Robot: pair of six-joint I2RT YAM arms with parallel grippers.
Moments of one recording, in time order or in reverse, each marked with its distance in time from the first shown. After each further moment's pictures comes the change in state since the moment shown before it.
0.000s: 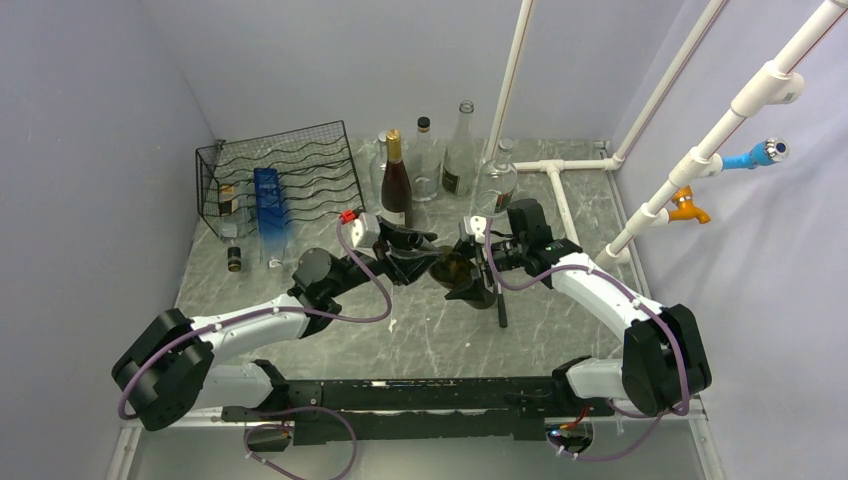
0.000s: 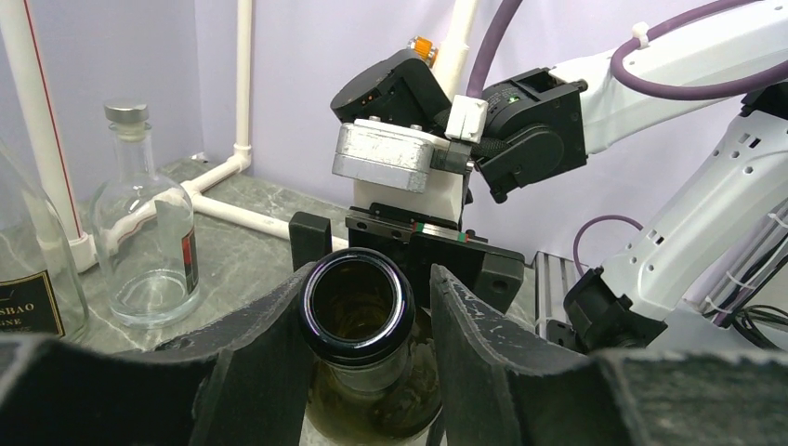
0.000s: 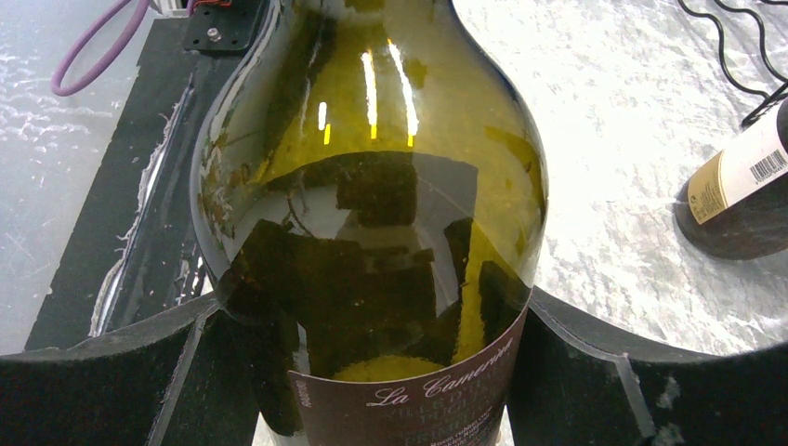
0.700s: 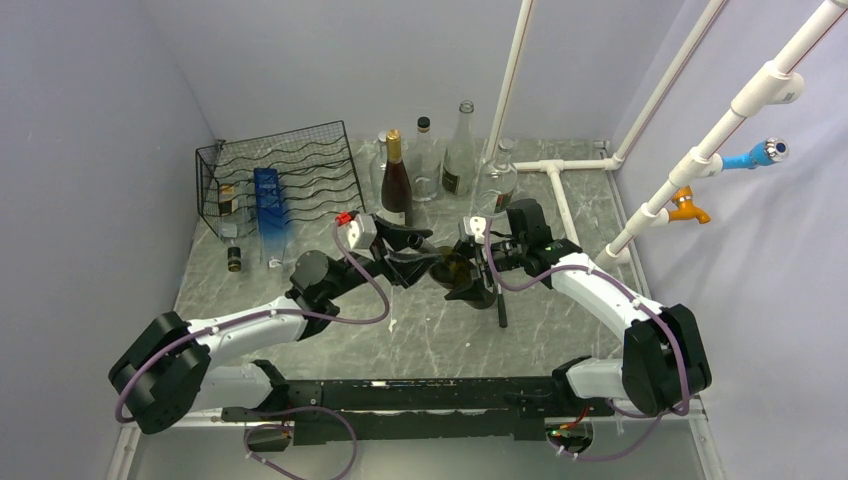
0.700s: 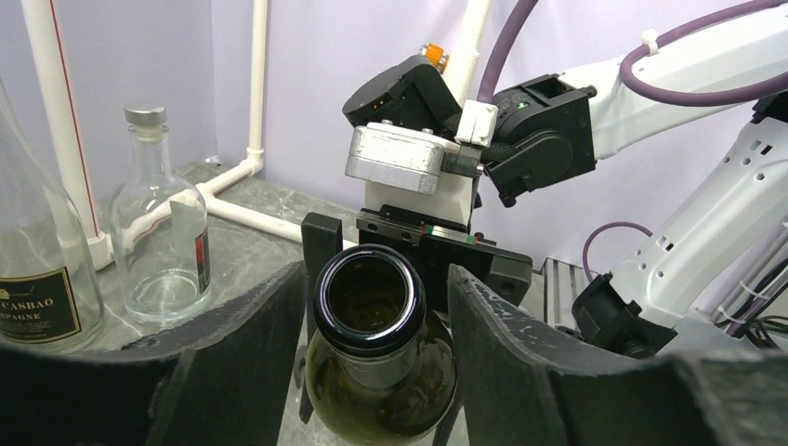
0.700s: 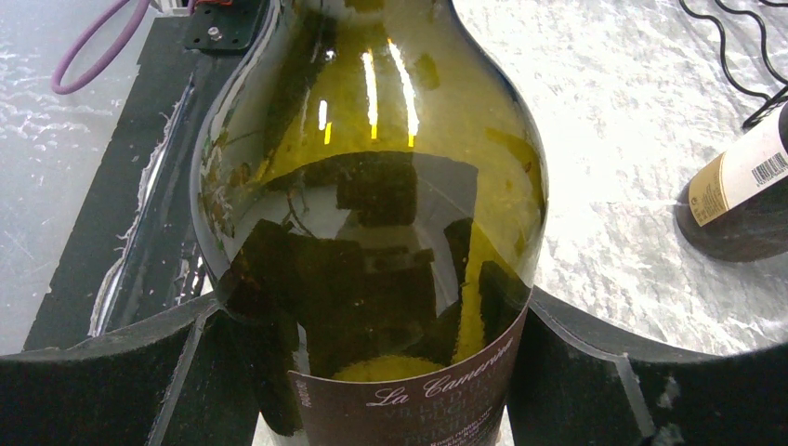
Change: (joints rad) left arm 0.000 -0.022 -0.020 0.004 -0.027 0.013; right arm 0.003 0.000 0.000 -0.001 0.001 -0.003
